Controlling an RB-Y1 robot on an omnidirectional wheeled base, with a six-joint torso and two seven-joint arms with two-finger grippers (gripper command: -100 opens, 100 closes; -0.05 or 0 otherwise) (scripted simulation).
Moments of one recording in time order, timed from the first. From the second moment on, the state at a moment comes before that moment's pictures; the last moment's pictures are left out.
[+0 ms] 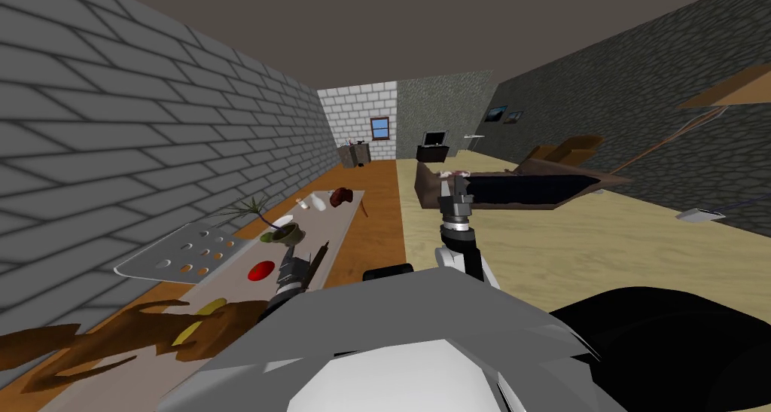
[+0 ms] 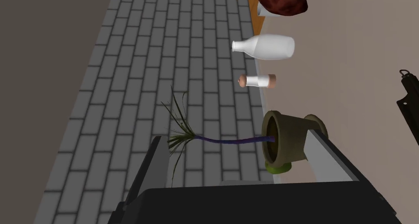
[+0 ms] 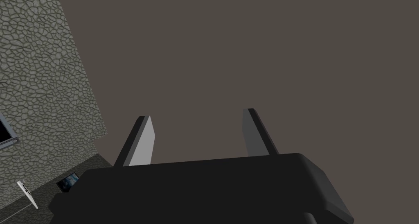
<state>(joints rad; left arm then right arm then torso) 0.75 0.15 0.14 -1.93 0.30 -0.27 0.09 0.55 0.02 0.03 -2.32 0.05 -0.58 -0.02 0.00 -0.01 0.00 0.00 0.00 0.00</state>
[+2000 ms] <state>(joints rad) 0.84 0.18 0.31 -1.45 0.63 0.09 0.18 0.55 0.02 0.03 -2.32 0.05 -0.58 -0.02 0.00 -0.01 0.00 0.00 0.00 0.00</state>
